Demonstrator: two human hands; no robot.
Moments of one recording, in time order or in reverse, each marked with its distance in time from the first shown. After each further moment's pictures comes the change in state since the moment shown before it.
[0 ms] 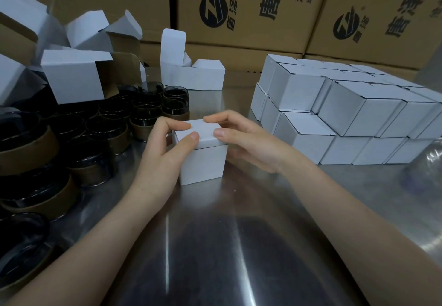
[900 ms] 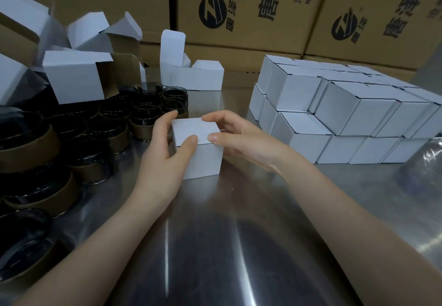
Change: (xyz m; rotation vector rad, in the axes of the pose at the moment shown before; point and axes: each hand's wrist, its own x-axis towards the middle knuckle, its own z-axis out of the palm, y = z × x) left_hand -0.006 0.001 0.001 0.194 0.021 -0.008; right_hand 0.000 -0.003 0.004 -0.069 0.035 0.023
